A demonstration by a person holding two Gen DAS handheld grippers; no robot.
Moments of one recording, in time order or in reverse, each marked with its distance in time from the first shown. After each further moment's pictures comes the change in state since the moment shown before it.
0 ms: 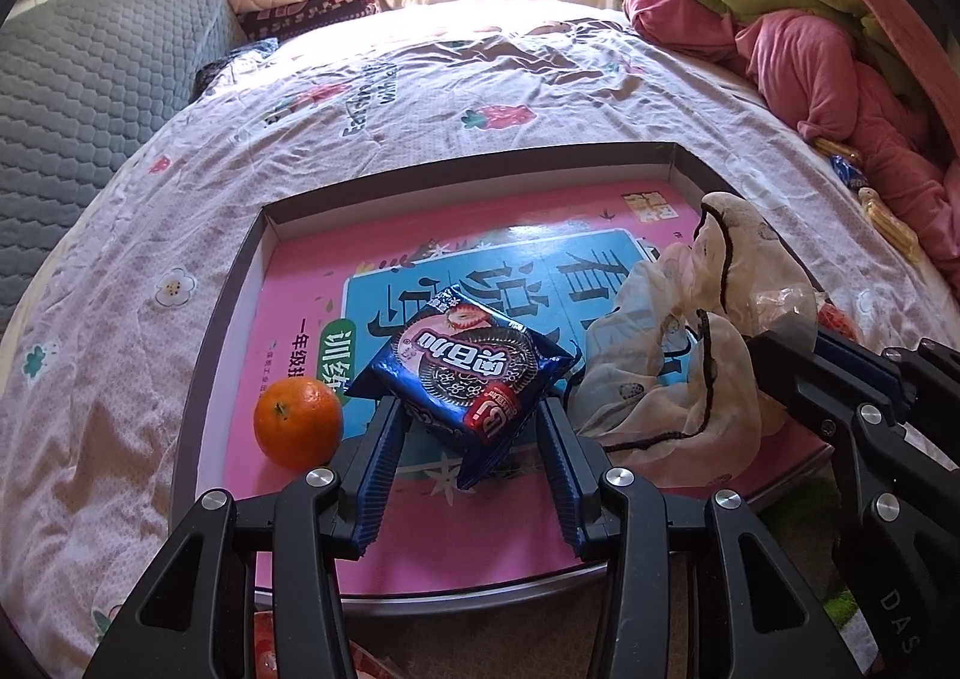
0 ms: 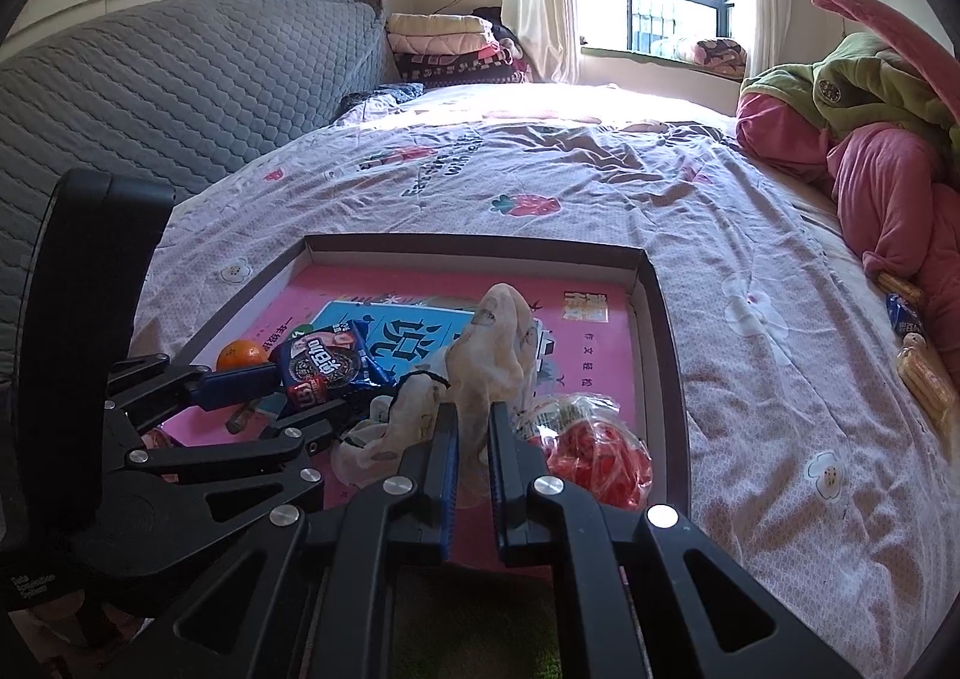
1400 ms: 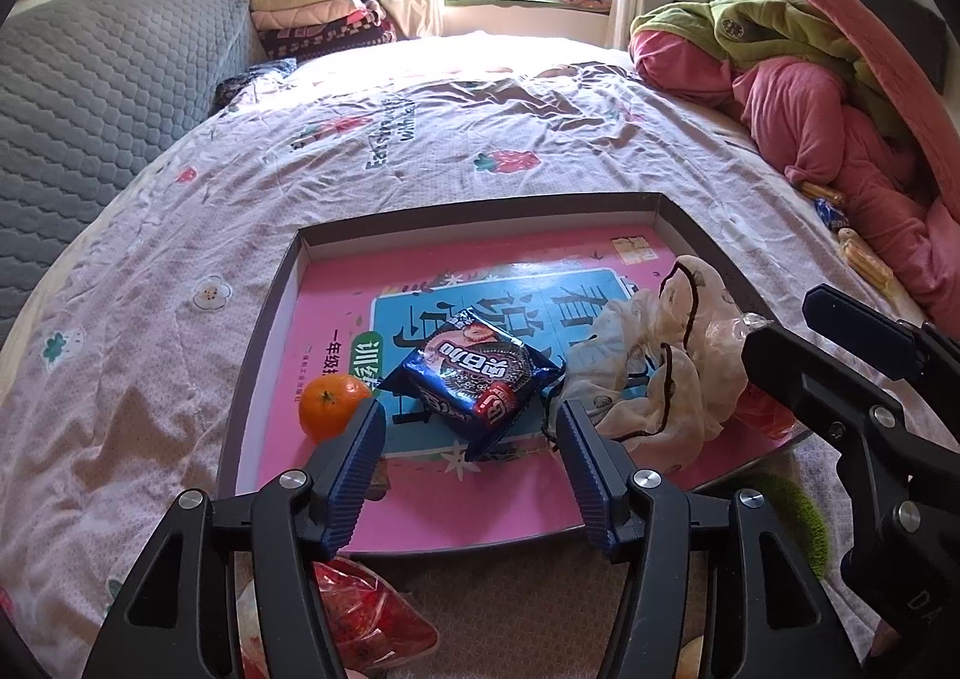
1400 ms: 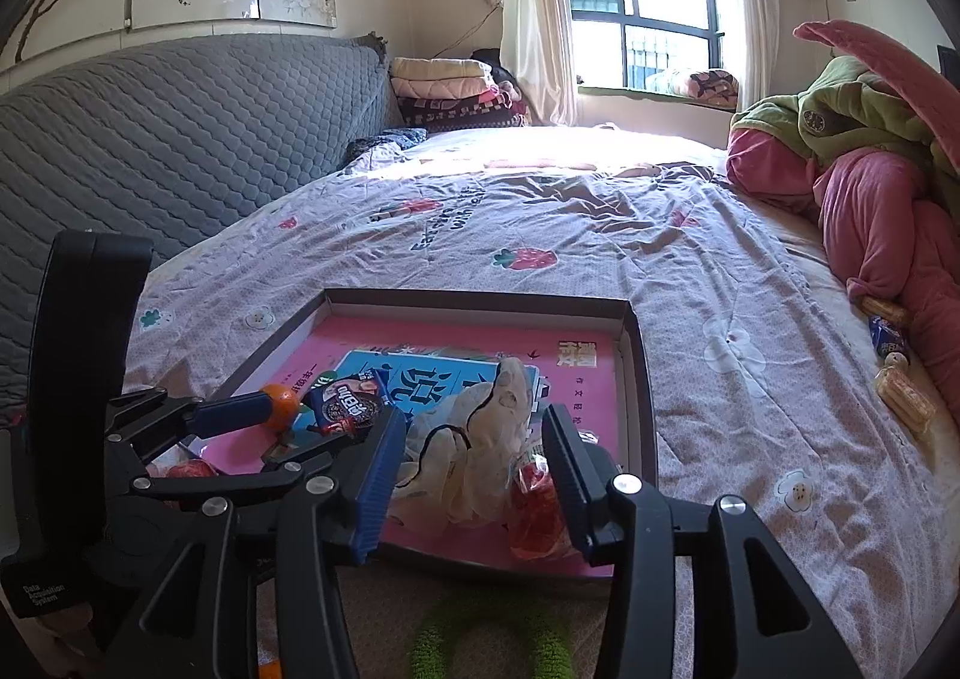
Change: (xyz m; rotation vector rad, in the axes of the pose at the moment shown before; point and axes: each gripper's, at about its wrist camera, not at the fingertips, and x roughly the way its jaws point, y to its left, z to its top) left arm -0.044 0.010 -0.009 -0.055 -0.083 -0.013; right arm -0.040 -0.002 0.006 0.015 -0.109 0.021
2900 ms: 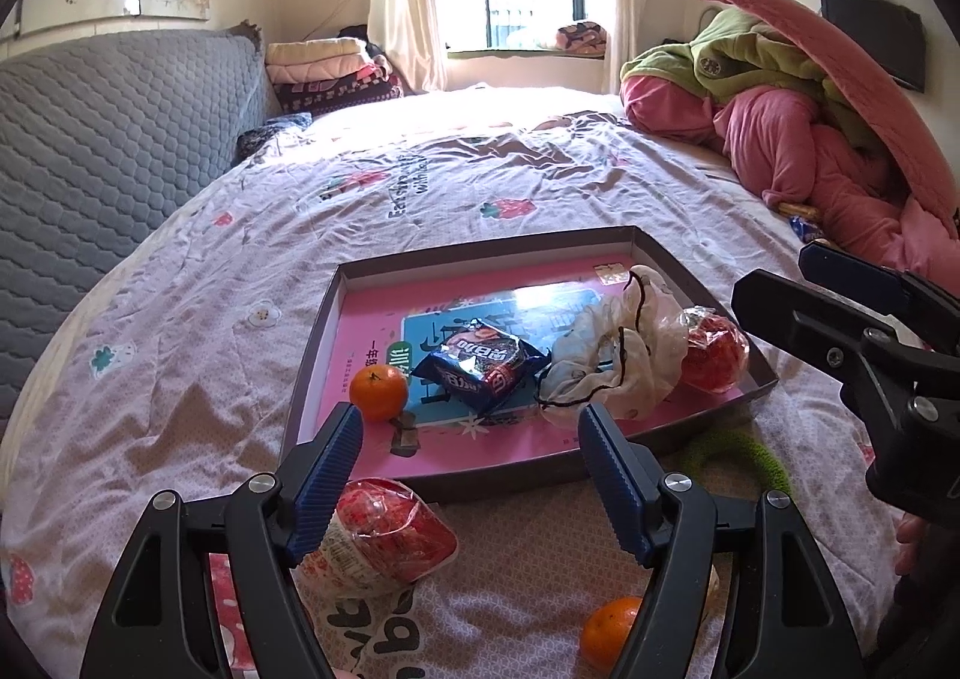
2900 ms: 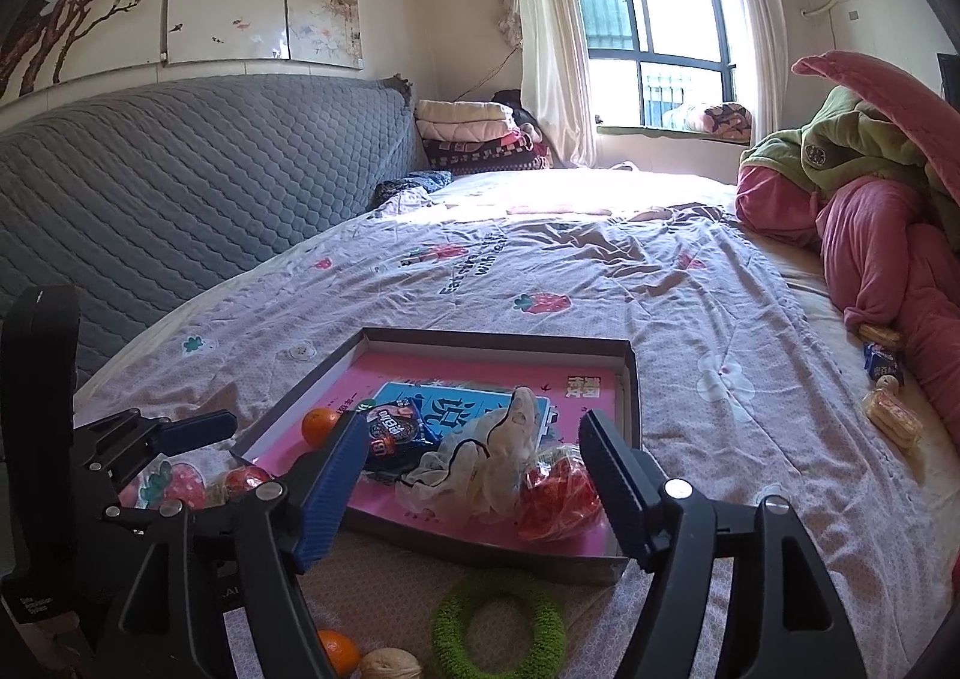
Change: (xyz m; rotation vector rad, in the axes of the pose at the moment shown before) left arm -0.066 -0.004 -0.033 0.028 -0.137 0.034; right arm -0.049 0.001 0.000 -0.019 -0.103 0.057
